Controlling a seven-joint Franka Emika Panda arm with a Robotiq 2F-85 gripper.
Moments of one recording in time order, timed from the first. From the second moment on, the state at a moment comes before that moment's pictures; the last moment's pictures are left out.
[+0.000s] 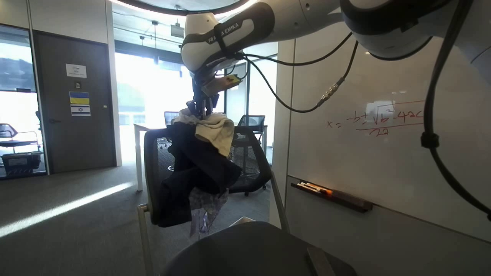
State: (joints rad) arm 0.14 0.58 0.08 -1.15 -0.48 2.13 0.09
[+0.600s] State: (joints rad) arm 0.13 0.52 0.08 -1.15 -0.42 2.08 0.14
